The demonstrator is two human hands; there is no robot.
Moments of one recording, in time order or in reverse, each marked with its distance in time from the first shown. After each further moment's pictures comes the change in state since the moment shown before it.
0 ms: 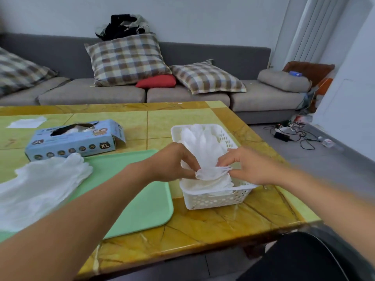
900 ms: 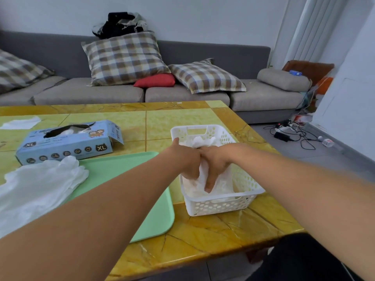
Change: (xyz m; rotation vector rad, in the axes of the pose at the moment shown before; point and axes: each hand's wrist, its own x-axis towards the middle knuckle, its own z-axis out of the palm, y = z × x) left_hand 0.066 0.005 0.015 0.769 -0.446 -0.305; right_hand 0.099 -0.032 0.009 -0.472 -0.490 0.368
